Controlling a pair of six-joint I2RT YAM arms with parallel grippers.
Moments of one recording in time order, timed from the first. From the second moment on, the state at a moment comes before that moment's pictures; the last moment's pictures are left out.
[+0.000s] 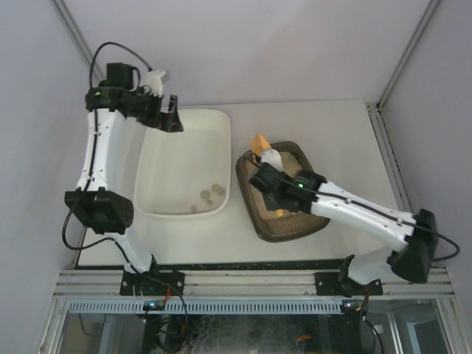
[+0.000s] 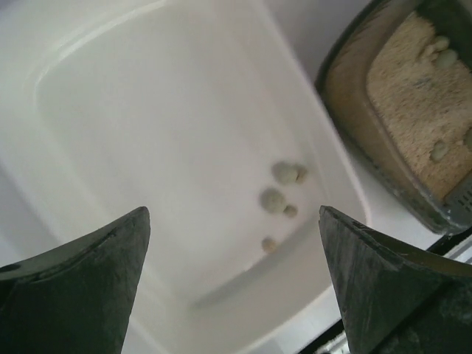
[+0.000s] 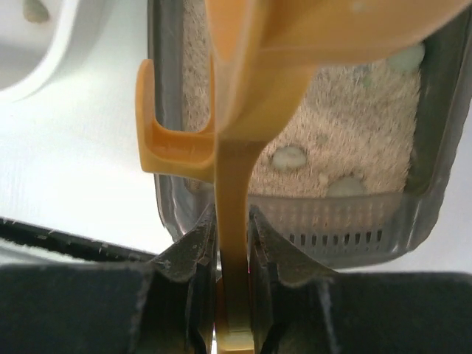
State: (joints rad) left arm 0.04 1.75 2.04 -1.22 0.49 0.27; right arm 1.04 1.47 1.37 -1.02 0.48 0.52
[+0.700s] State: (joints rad) left arm -0.65 2.29 2.27 -0.96 0.35 0.25; right arm 1.07 0.46 0.72 -0.95 0.33 1.17
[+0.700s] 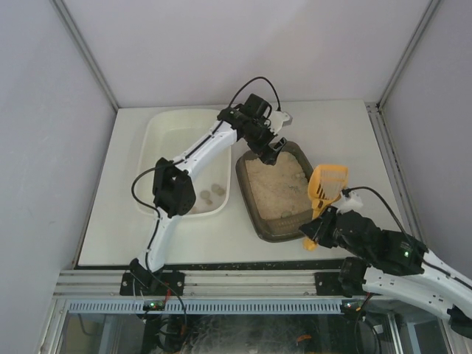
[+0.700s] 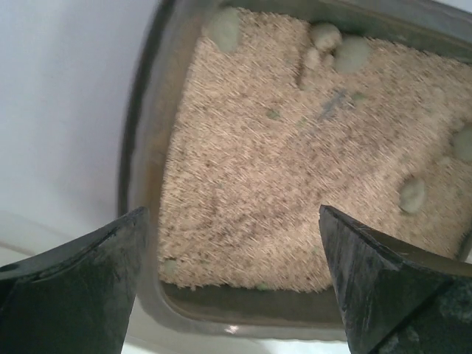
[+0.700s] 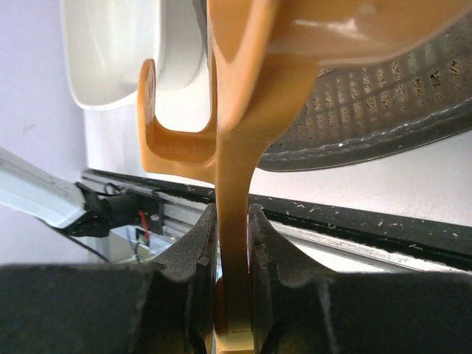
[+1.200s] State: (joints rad) left arm -0.63 2.32 2.18 -0.77 0.06 0.22; right arm 1.05 0.31 0.72 -1.01 0.38 1.19
